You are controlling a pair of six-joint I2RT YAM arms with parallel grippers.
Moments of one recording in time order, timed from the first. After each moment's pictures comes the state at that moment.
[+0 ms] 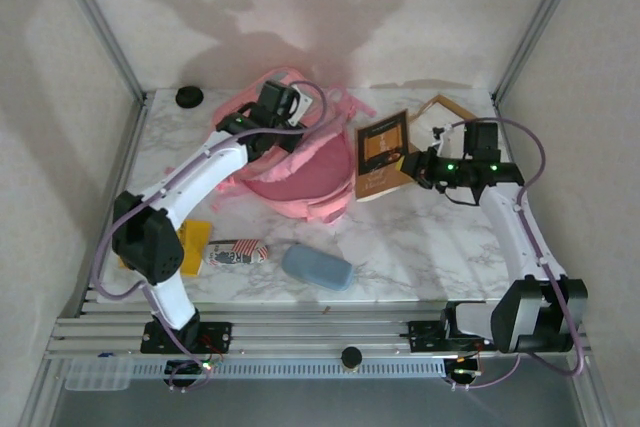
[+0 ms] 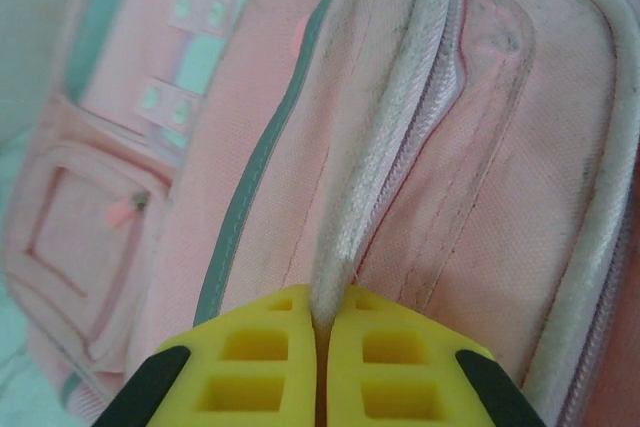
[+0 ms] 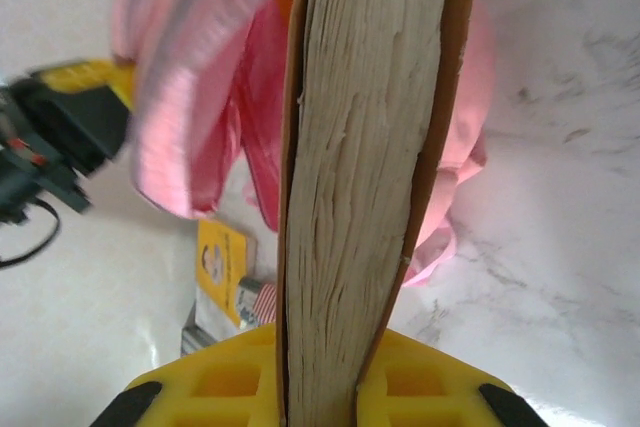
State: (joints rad) left arm -0.51 1.76 1.66 -0.64 -0.20 0.12; right arm 0.06 1.27 1.09 -0.66 -0.83 0.51
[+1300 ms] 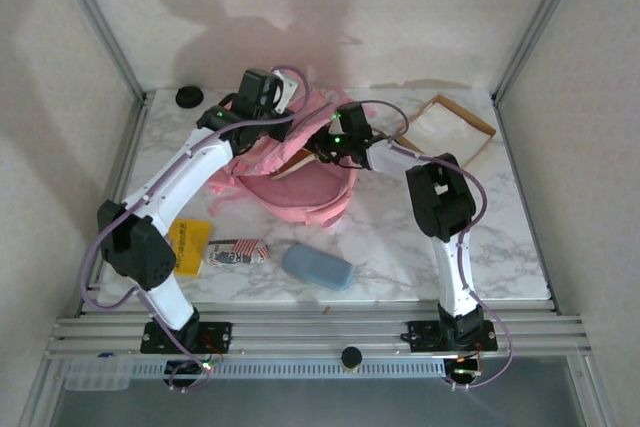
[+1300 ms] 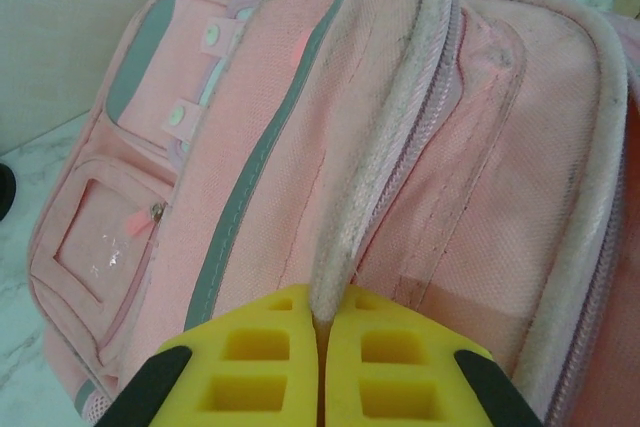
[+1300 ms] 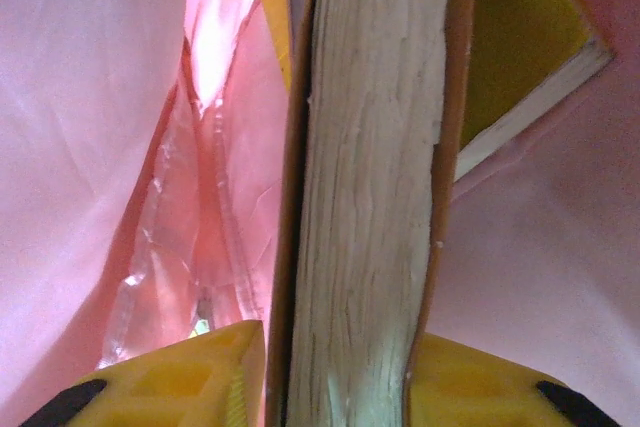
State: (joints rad) left arm -0.47 1.71 1.69 -0.66 -0.14 0.07; right arm 0.51 2.19 1.60 -0.04 -0.60 0.88
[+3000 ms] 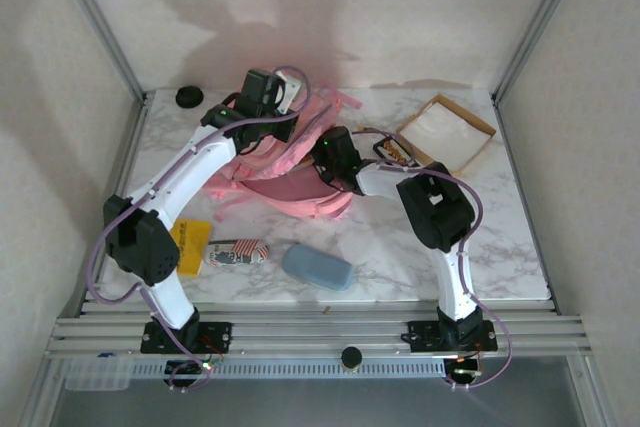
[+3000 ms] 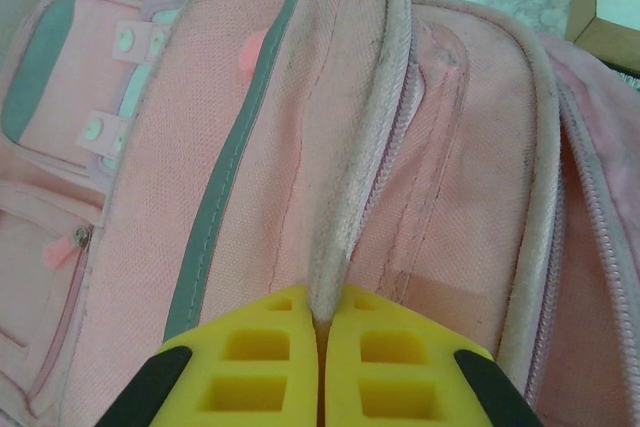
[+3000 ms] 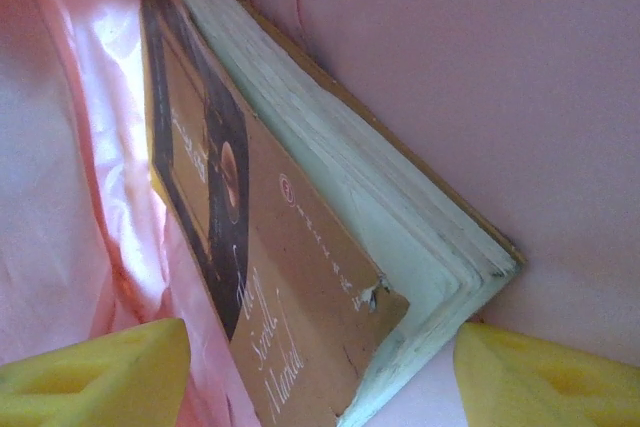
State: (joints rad) left arm -0.46 1.75 1.70 -0.66 -0.05 0.02; right arm 0.63 2.12 1.35 0.20 -0.06 1.35
